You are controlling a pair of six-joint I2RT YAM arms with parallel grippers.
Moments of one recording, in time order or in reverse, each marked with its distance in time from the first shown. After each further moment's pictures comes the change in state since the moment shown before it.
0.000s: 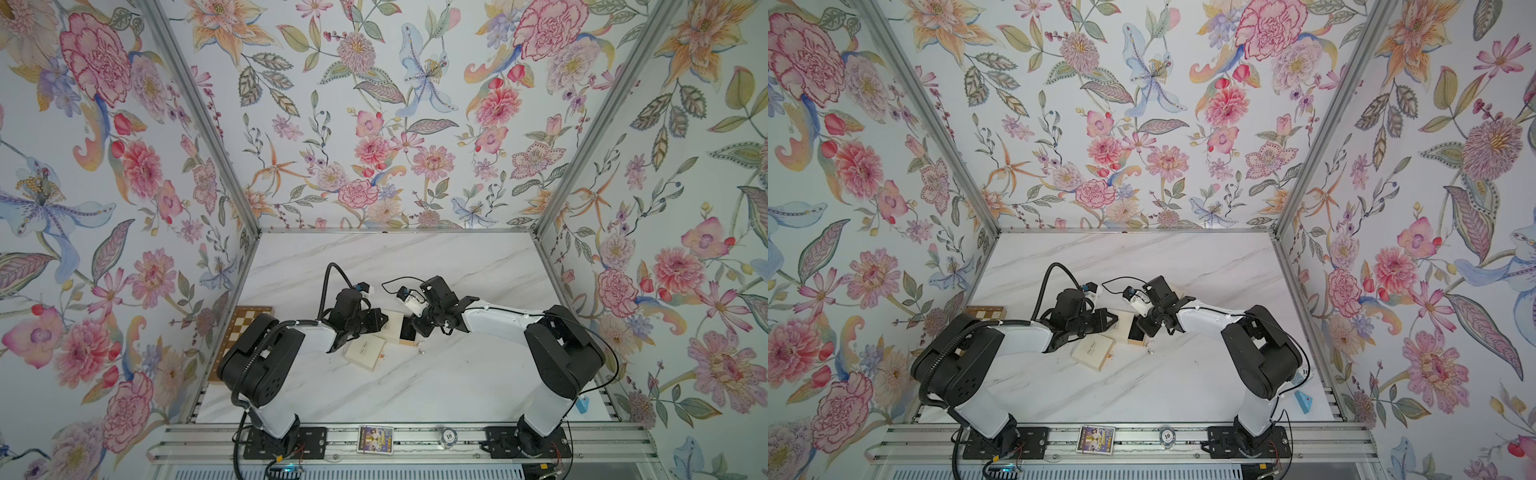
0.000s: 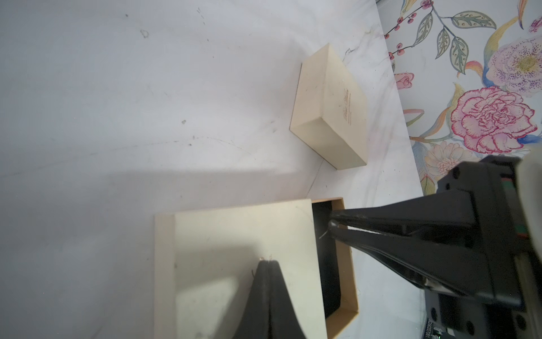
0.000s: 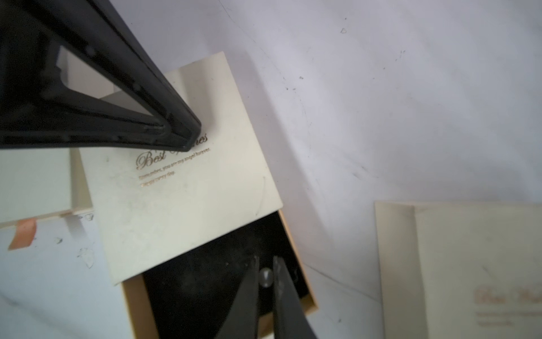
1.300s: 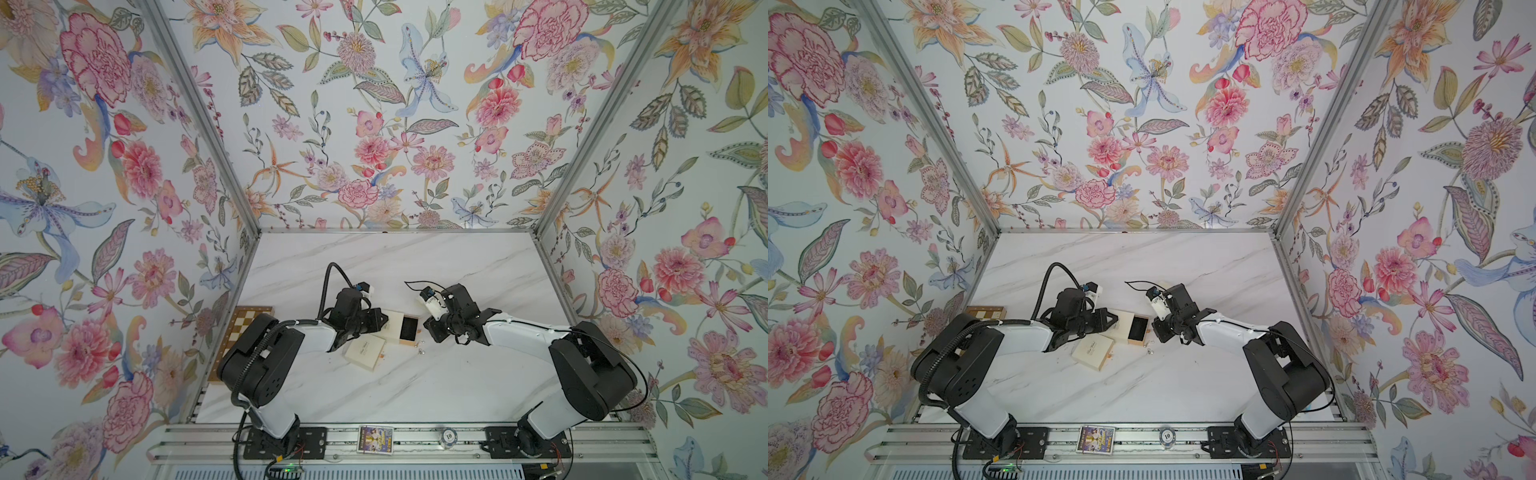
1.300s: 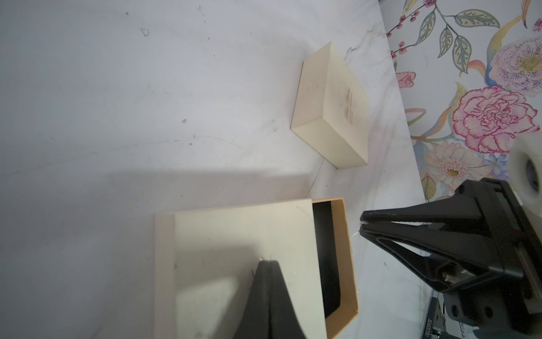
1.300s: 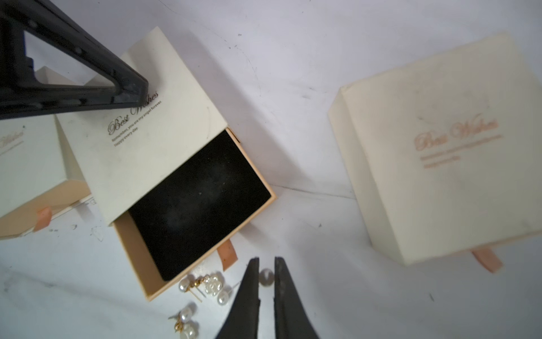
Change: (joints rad) left arm 0.000 0.000 0.010 -0.020 0.001 0.001; right arm -0.074 -0.159 -0.208 0.085 -0.013 0.242
